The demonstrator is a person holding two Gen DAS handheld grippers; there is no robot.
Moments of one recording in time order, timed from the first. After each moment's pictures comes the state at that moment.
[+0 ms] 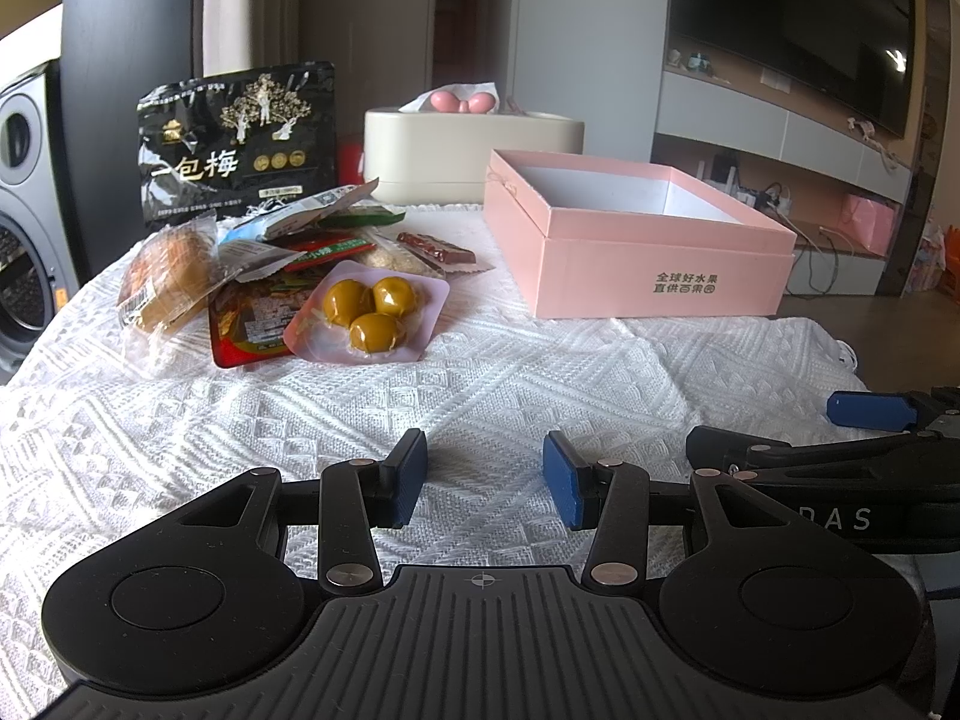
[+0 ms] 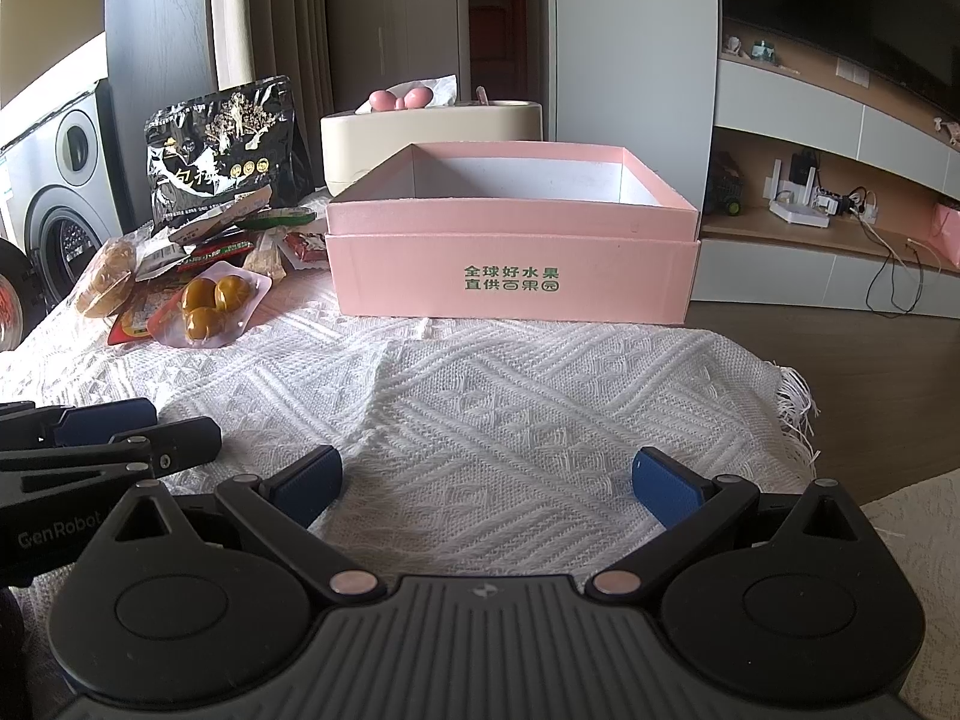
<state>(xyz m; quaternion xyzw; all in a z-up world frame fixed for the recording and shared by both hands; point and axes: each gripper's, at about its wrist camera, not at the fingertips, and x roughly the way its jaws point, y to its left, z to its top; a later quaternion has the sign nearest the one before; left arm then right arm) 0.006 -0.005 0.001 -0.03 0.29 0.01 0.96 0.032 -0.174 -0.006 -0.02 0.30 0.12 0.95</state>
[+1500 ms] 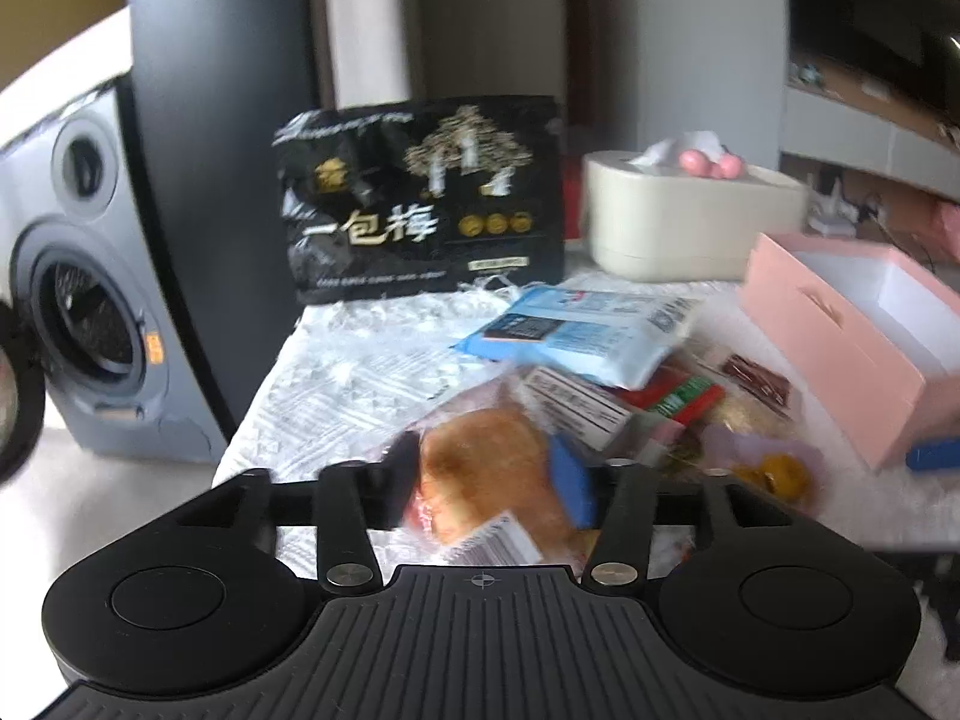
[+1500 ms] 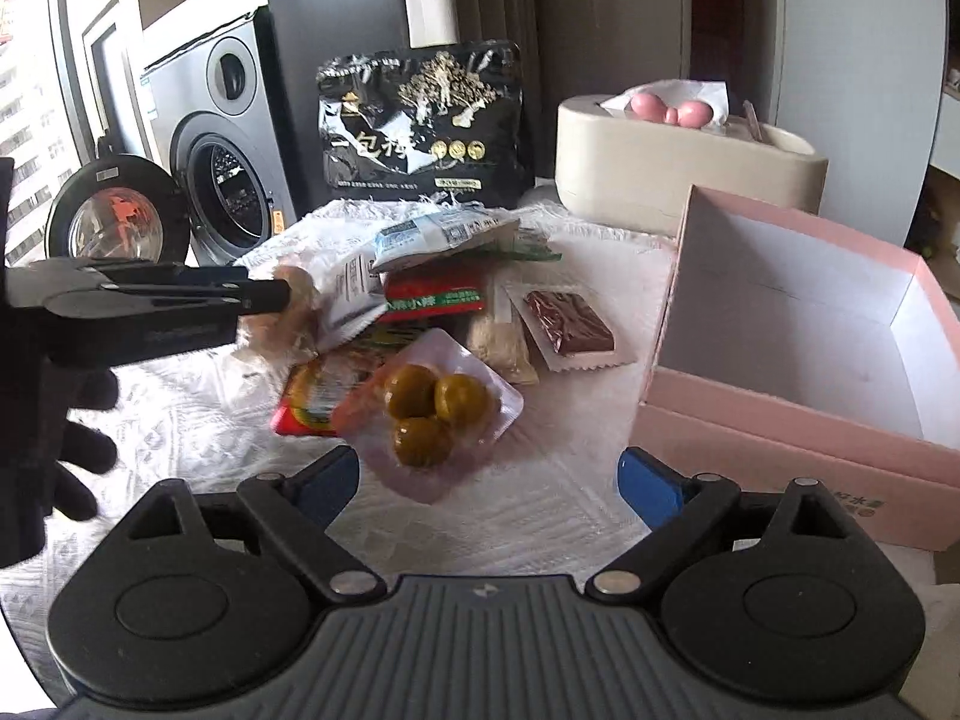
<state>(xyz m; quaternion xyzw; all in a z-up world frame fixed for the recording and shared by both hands) 0.087 0.175 0.046 -0.02 0.30 0.09 0.95 0.110 -0.055 0.027 -0.08 0.35 0.29 0.89</state>
